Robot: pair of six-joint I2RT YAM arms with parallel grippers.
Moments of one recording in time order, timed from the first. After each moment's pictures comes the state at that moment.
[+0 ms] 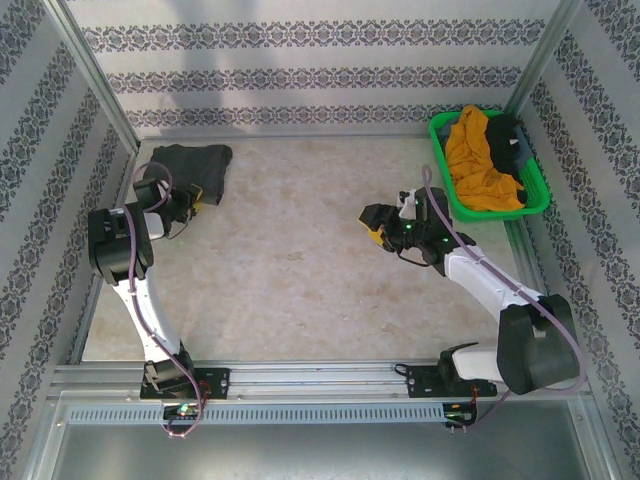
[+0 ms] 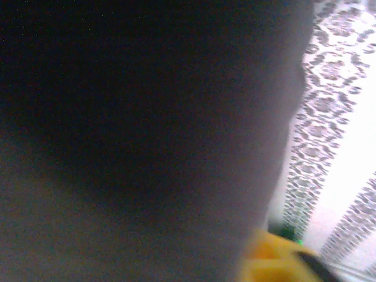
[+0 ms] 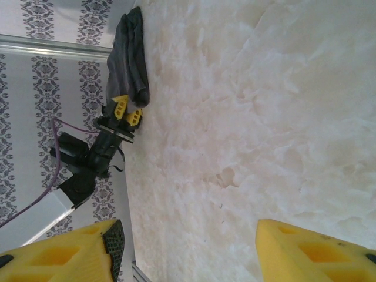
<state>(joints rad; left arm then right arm) 0.34 2.13 1.13 0.40 0.65 -1.10 0.25 1.32 0.76 -0.05 -0.62 1.02</state>
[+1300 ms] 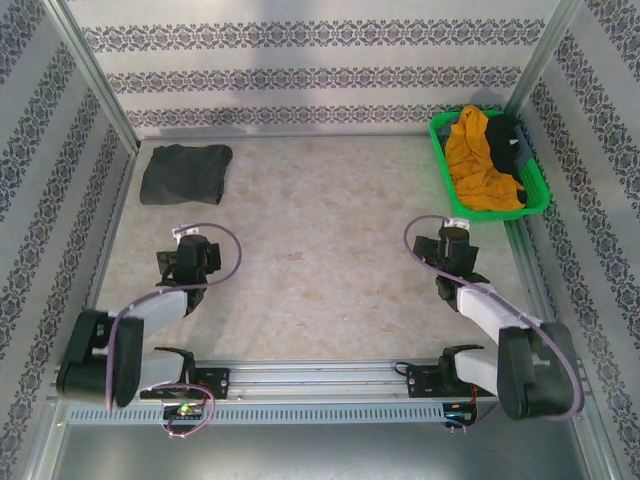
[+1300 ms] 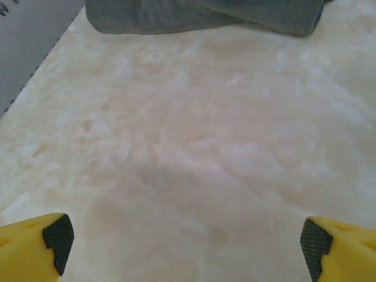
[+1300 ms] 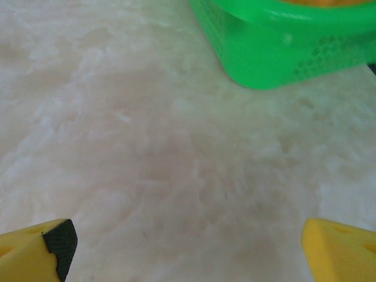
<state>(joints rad) -0.09 1.29 0.36 0.27 -0.47 -0.13 0.08 1.21 0.39 0.17 0.25 0.20</state>
